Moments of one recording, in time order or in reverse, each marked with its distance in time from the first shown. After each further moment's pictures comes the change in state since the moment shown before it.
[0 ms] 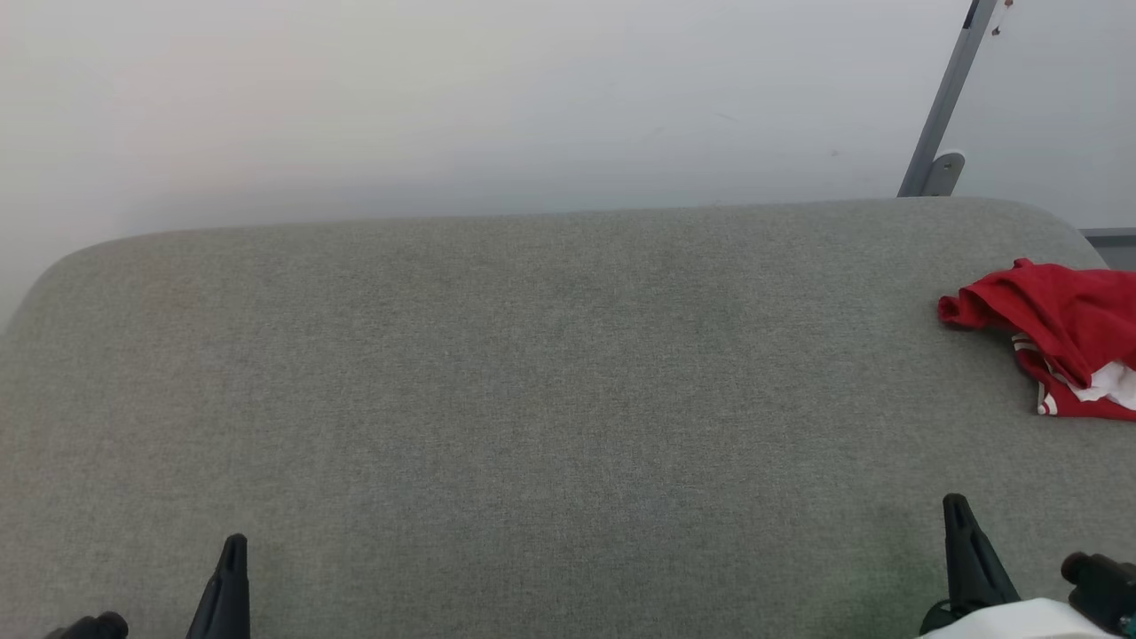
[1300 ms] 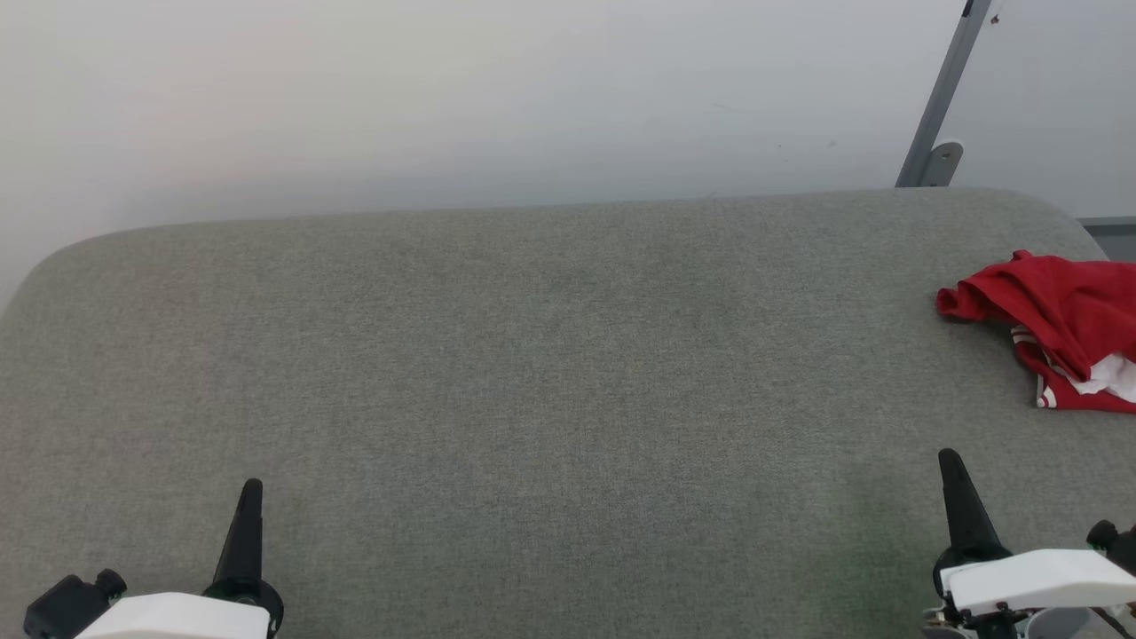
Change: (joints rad) left arm -0.128 -0.077 0.048 0.037 -0.411 0.000 0.139; right arm -0.089 0.002 -0.001 0.002 0.527 0.000 0.132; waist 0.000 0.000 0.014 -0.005
